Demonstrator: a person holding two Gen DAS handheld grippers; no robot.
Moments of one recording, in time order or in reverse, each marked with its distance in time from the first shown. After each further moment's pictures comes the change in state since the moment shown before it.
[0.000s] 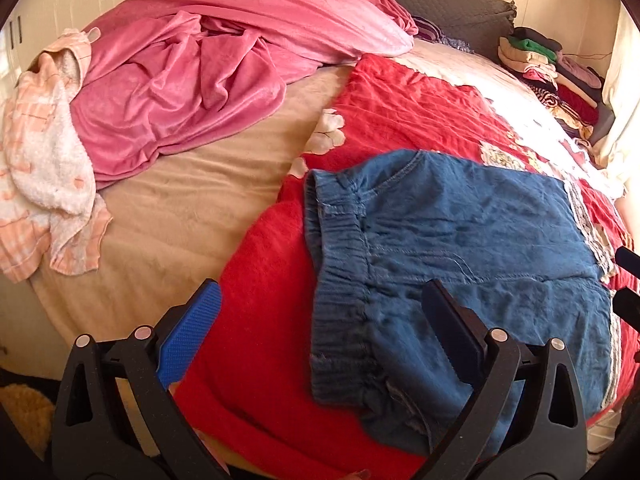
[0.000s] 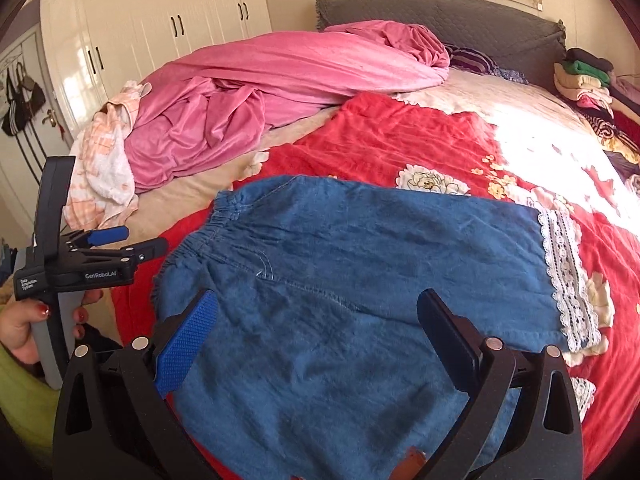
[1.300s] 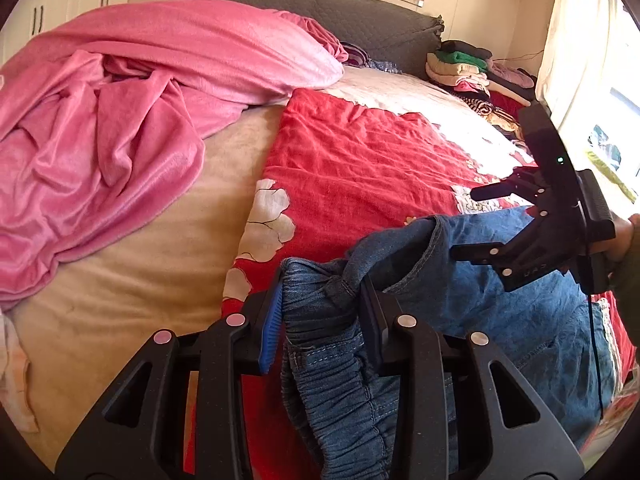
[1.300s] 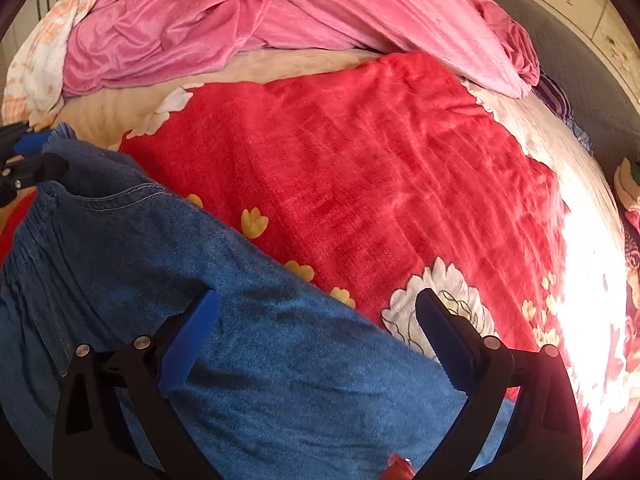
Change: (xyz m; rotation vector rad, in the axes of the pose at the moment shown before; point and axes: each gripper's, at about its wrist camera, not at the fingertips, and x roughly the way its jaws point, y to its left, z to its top) left arm 0.074 0.001 0.063 0.158 -0.128 -0.269; right arm 0.210 -0.042 0.107 -0.446 0.286 -0.079
